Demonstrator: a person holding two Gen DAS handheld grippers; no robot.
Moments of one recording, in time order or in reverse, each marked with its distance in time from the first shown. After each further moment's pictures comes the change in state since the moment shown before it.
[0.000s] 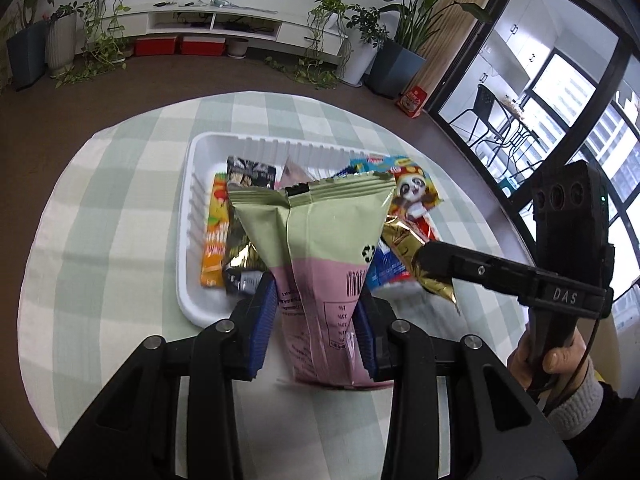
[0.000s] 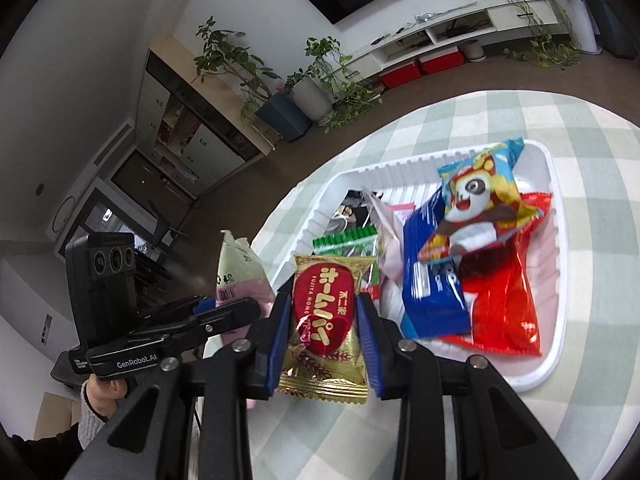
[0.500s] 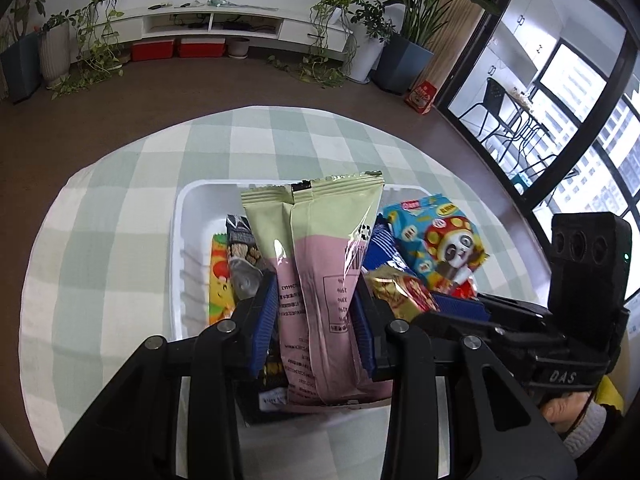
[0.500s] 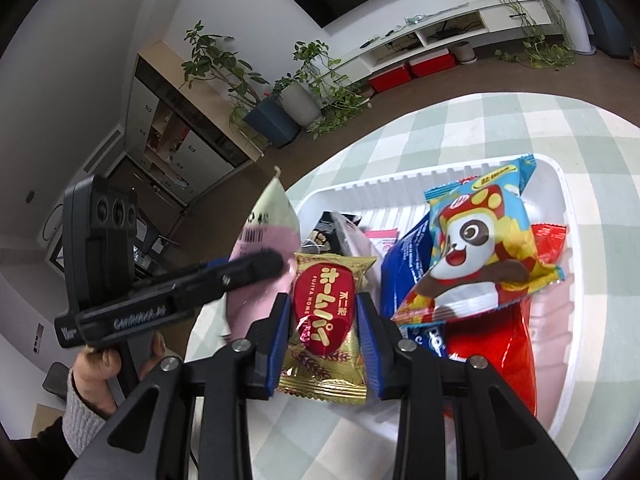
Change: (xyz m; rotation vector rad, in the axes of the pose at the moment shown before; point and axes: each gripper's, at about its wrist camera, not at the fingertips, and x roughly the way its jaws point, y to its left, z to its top) left arm 0.060 0.014 0.067 0.030 0.026 0.040; right arm 0.036 -0.026 0.029 0.017 -0.012 -0.041
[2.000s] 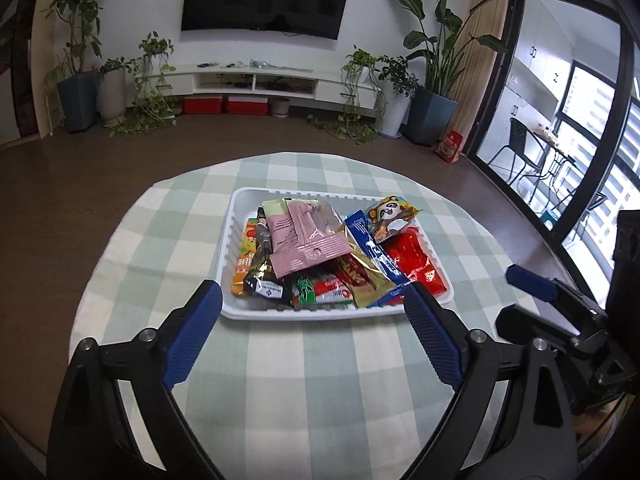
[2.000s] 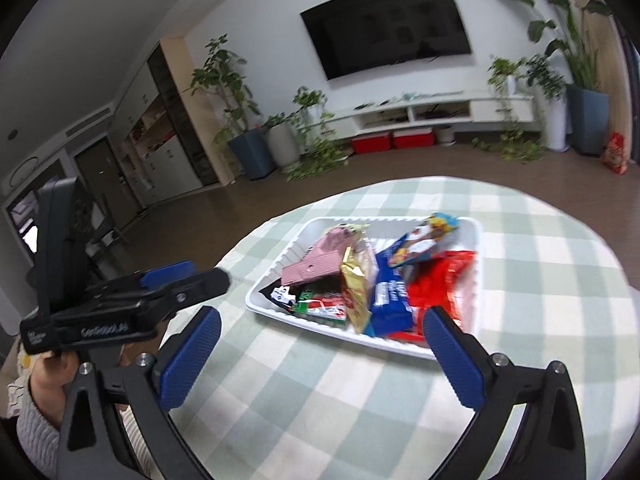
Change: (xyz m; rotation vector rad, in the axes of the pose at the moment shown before) left arm -0.141 -0.083 -0.118 -0.020 -0.258 0.194; right arm -0.098 0.084 -0.072 -0.230 -0.217 -0.253
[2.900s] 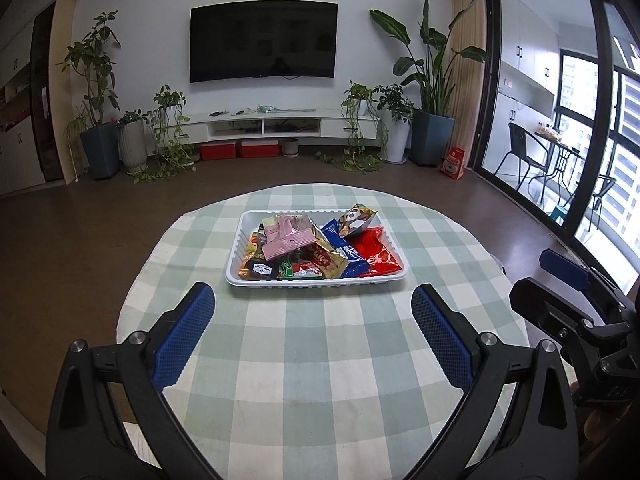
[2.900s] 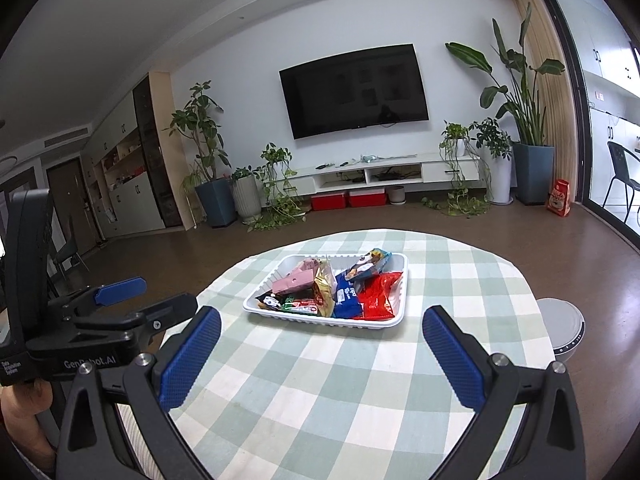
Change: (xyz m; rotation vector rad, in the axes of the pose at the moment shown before) left arm -0.138 -0.080 -0.061 0.094 -0.143 0.086; right arm -0.132 0.043 -0.044 -0.048 -0.224 -0.178
